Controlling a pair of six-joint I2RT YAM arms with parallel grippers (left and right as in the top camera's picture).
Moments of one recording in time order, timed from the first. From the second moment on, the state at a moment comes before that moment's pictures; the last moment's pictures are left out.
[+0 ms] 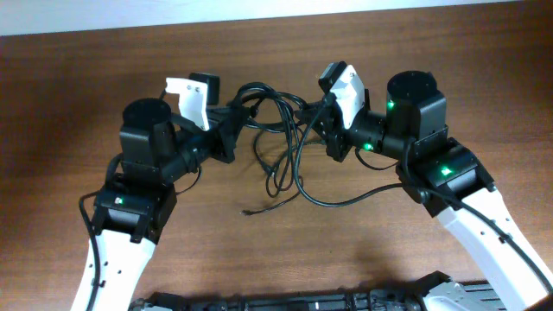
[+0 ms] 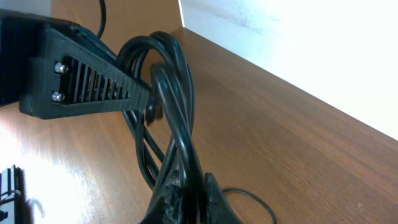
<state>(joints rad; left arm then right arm) -0.26 1.12 1.07 -0.38 0.47 -0.32 0.39 1.19 1.15 -0.36 -0.55 -0.10</state>
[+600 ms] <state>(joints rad) -0.26 1.12 1.08 -0.42 0.48 -0.73 0.29 1.19 1.15 -0.41 -0.57 0.39</state>
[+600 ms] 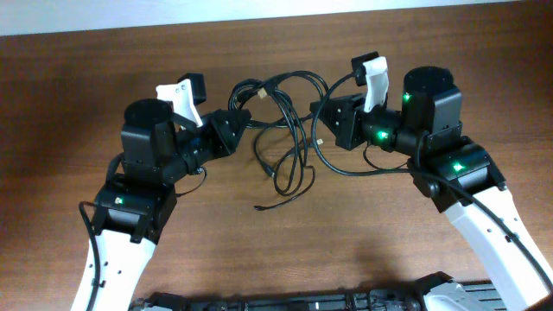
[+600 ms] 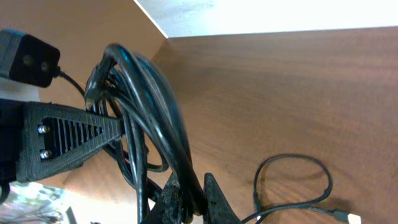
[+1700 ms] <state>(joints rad) -0.29 1.12 1.07 -0.26 0.63 -0.36 0.22 1.17 1.15 -0.28 -0.95 -0.11</state>
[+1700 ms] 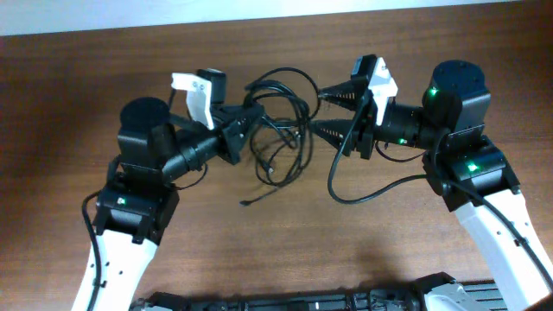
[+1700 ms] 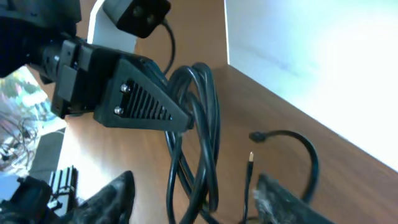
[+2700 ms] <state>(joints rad) -0.29 1.11 1.08 -0.44 0.24 -0.94 0.22 1.17 1.15 -0.36 -0.67 0.11</state>
